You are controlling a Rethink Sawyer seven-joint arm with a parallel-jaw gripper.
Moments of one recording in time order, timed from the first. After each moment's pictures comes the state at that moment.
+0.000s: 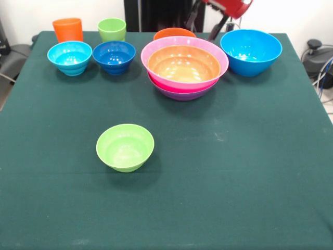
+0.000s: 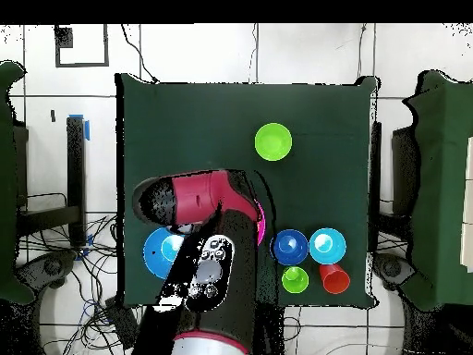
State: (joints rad) arm 0.09 -0.64 -0.21 1.54 -0.23 0.81 2.25
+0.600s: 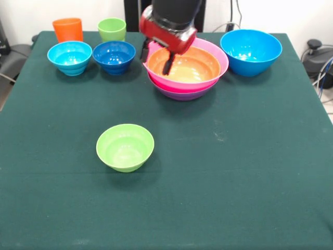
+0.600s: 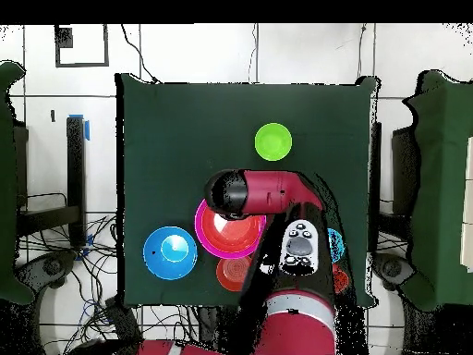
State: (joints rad) arm -0.15 -0.54 -0.13 1.54 -0.23 0.63 2.25
